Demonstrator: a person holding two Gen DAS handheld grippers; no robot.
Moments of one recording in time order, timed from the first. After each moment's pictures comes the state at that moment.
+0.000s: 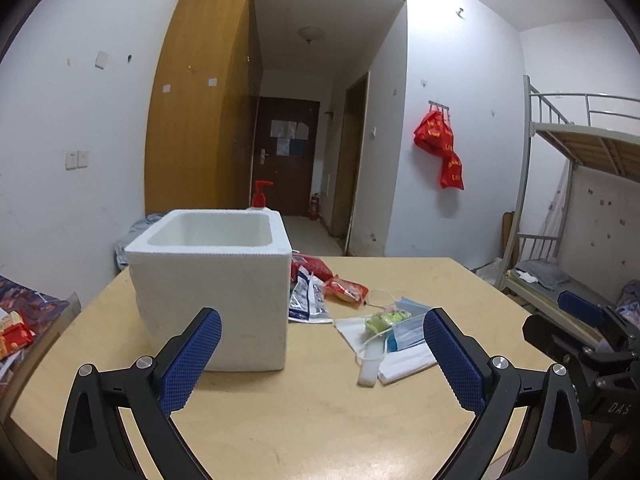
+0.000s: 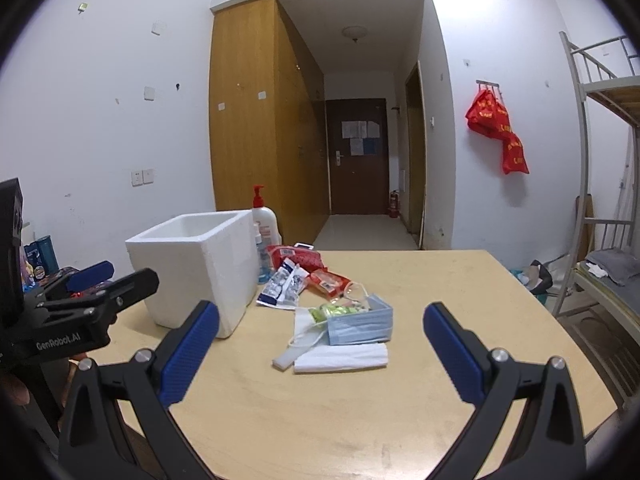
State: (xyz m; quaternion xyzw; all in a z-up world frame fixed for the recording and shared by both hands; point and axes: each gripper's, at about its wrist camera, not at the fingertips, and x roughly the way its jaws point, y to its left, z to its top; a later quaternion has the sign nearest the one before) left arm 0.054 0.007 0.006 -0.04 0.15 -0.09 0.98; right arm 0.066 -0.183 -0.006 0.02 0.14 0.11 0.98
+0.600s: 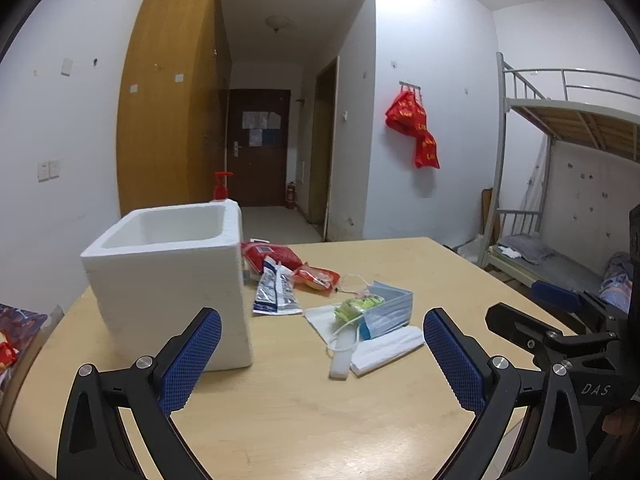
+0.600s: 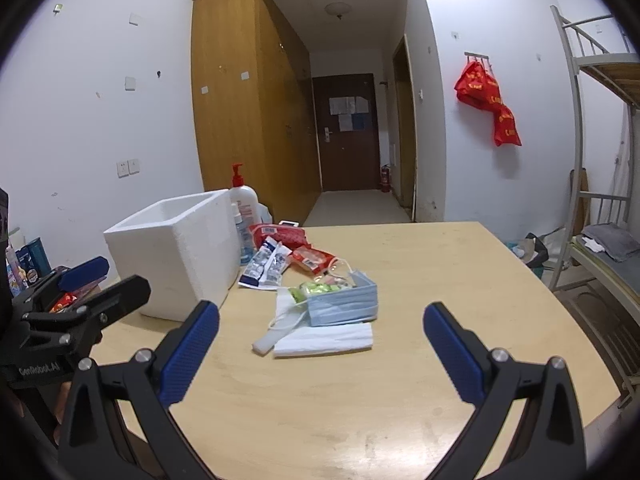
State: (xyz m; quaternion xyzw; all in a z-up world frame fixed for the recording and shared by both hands) left arm 0.064 -0.024 0.002 0.00 0.17 -0.14 0.97; right arm 0.084 -0.201 -0.013 0.03 0.18 0.10 0.98
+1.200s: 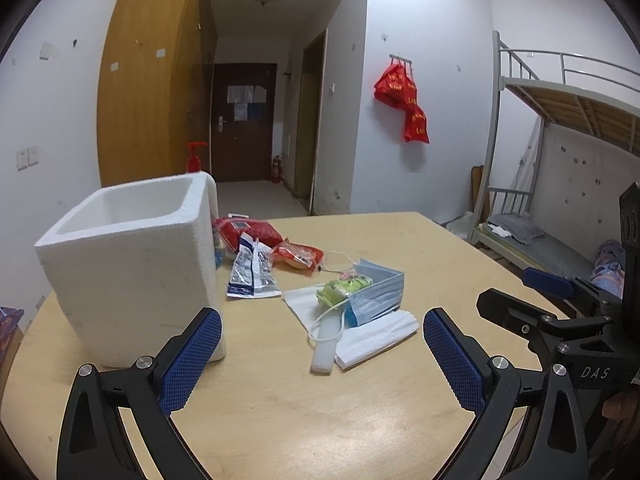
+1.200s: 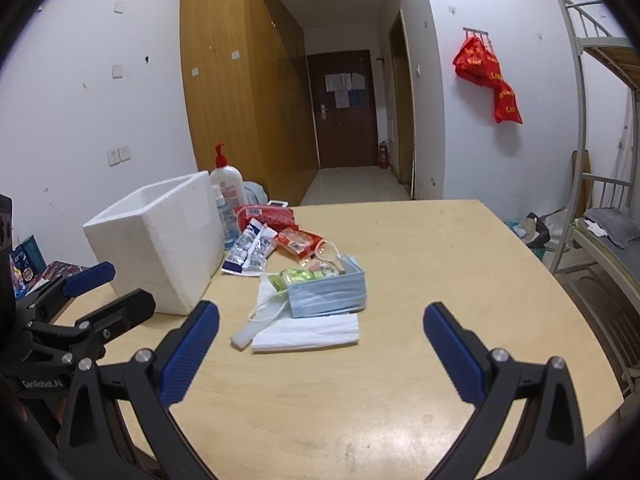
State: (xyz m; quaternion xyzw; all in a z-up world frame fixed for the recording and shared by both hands) left arm 0.102 -0.043 -0.015 0.00 0.23 -0.16 0.96; right arm 0.120 -0.219 -0.022 0.03 0.23 0.10 0.97
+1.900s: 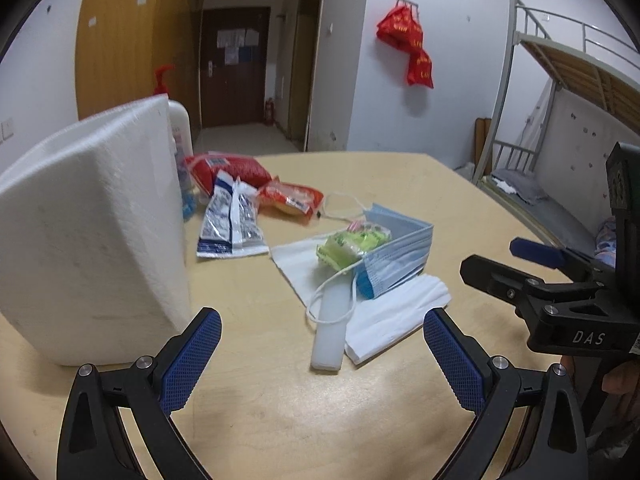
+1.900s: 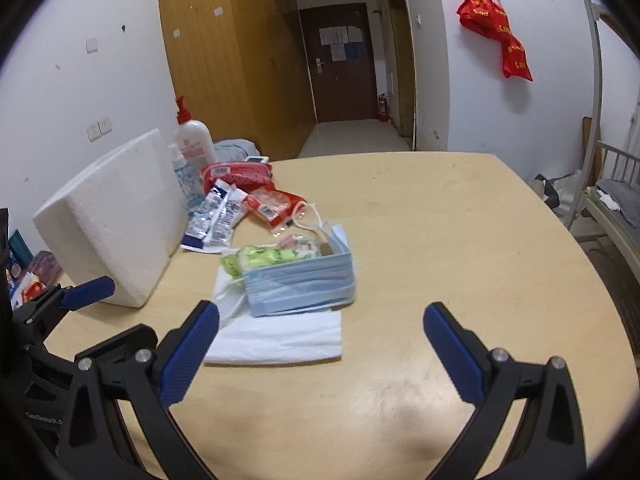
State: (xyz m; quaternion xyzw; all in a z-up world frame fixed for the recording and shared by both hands) left arm 0.176 -0.062 -0.061 0.01 0.34 -0.17 0.93; right arm 0.200 -0.229 -0.055 0.04 0.32 0.10 0.94
